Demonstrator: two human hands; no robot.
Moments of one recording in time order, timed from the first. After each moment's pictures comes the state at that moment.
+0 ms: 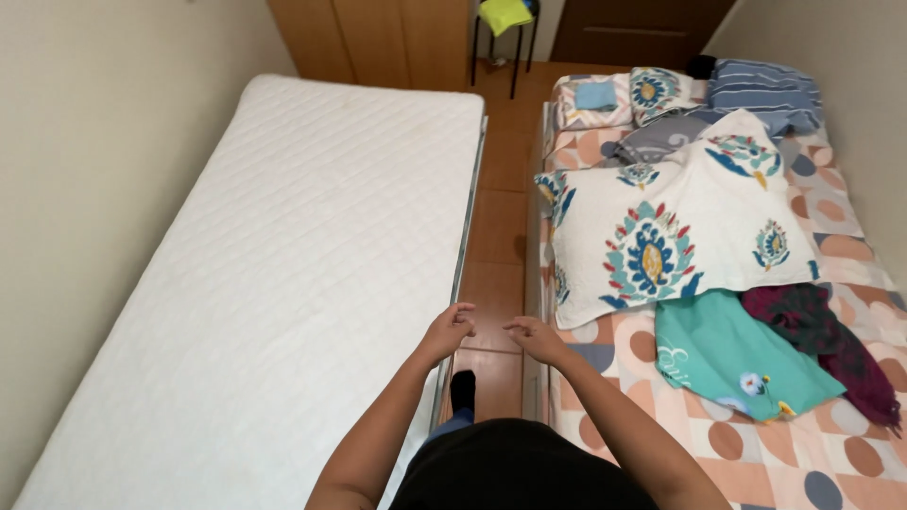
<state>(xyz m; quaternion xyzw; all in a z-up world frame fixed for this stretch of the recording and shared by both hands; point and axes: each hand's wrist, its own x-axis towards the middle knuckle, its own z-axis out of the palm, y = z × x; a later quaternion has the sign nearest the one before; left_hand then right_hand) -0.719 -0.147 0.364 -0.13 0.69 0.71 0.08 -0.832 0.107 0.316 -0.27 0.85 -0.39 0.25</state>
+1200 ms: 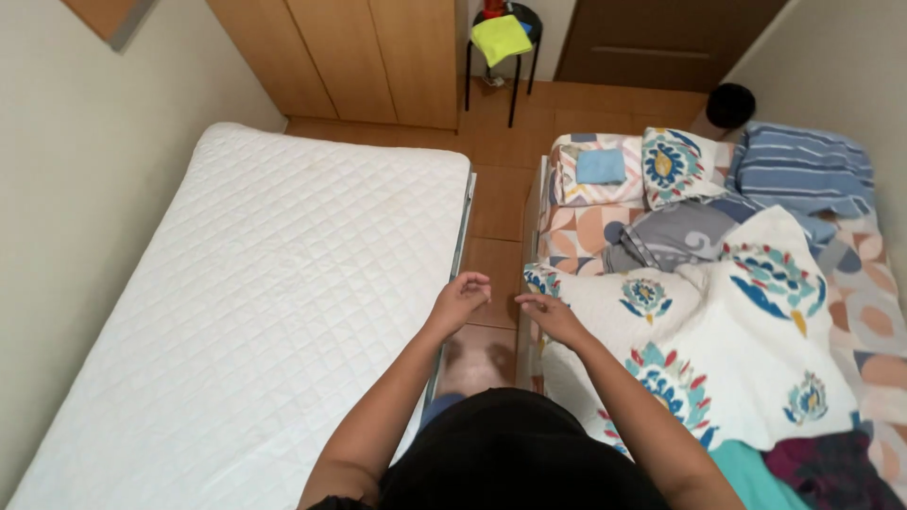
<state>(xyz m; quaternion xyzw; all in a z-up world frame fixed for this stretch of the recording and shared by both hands) -1.144 -0.207 0.417 -0.07 0.62 0.78 0.00 -1.233 0.043 0.401 -0.22 0.84 -0.45 0.24</state>
